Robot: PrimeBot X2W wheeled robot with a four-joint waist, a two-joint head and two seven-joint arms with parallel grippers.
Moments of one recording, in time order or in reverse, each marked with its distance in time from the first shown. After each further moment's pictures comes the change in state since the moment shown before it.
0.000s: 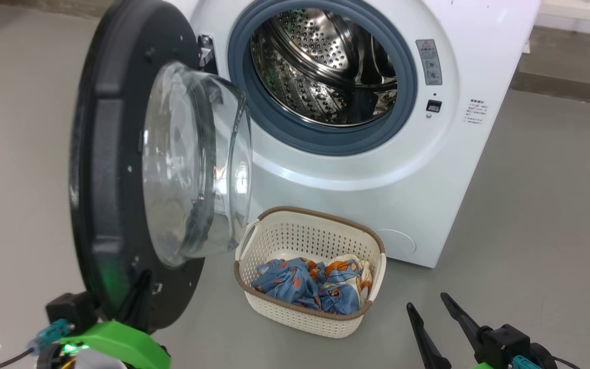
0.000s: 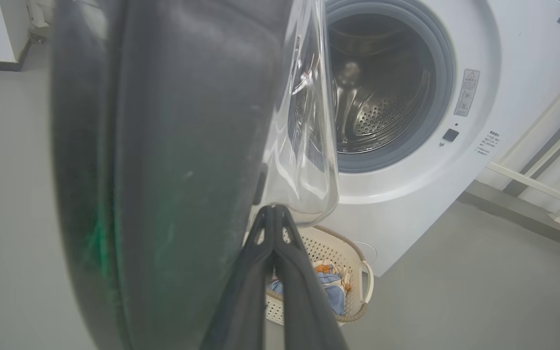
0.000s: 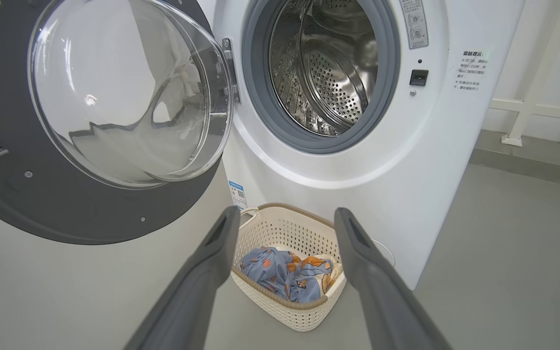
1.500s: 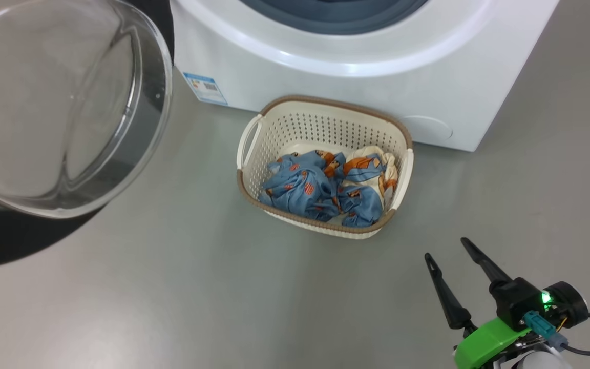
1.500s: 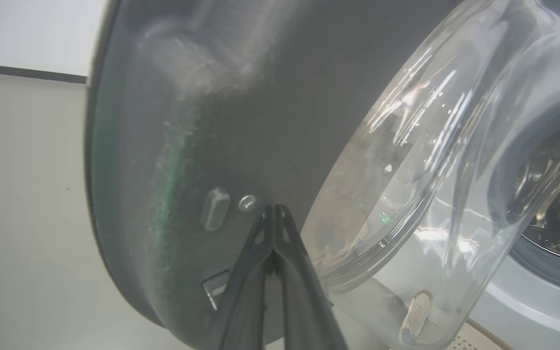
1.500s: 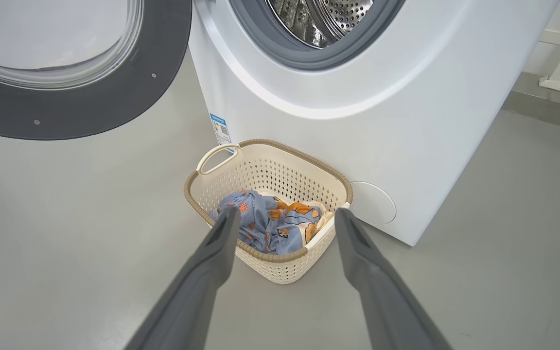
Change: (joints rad) left arm -0.221 0.191 0.370 0.225 -0.194 0.007 -0.144; right arm -0.134 -0.090 -0.018 -0.026 -0.138 0.000 0.002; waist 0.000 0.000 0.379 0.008
